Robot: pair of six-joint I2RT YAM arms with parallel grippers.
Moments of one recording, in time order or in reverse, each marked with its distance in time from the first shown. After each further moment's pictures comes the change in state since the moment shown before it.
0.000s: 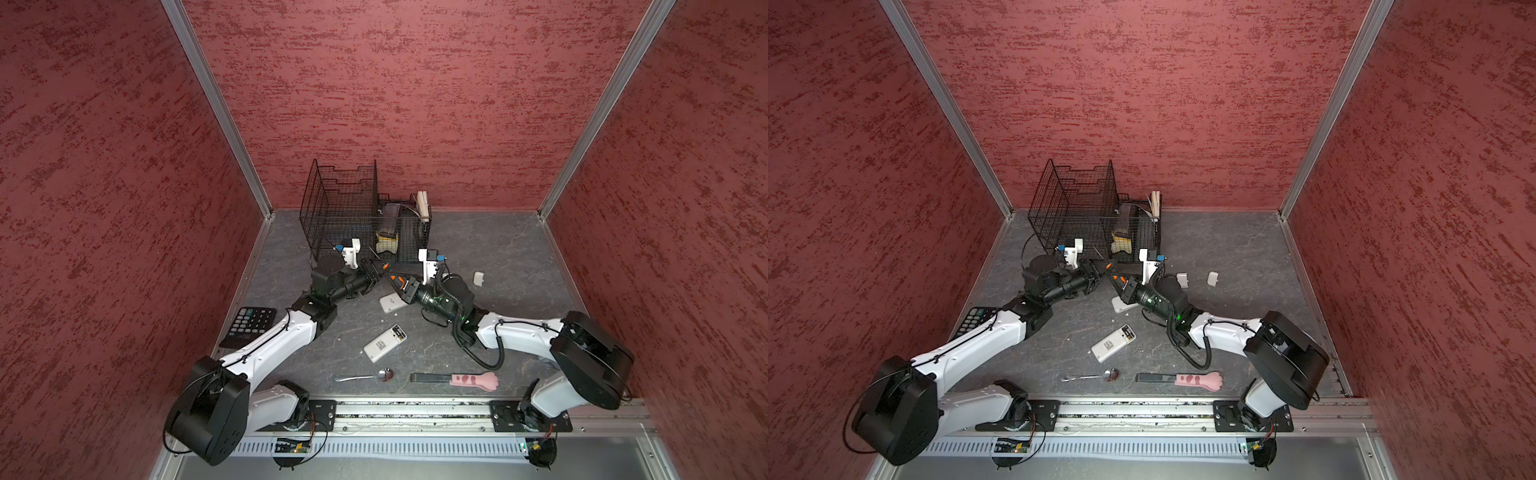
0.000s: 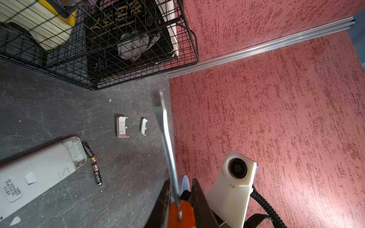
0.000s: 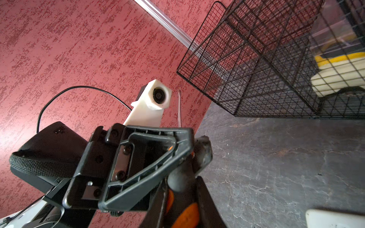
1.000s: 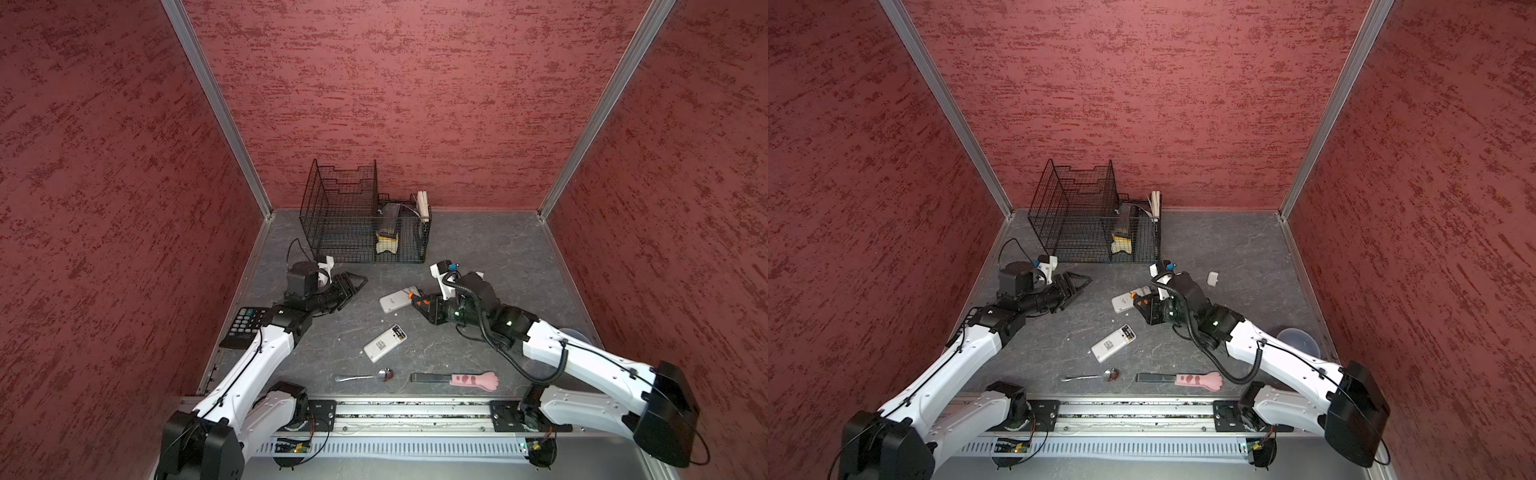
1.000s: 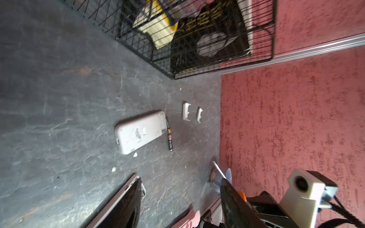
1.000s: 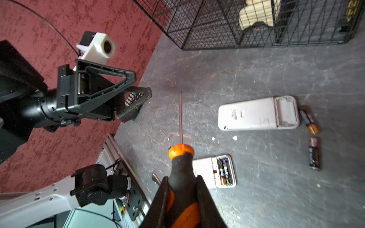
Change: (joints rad) left arm 0.215 -0.189 -0.019 -0.618 0.090 0.286; right arm -0.001 -0.425 0.089 -1.079 -0.085 -0.263
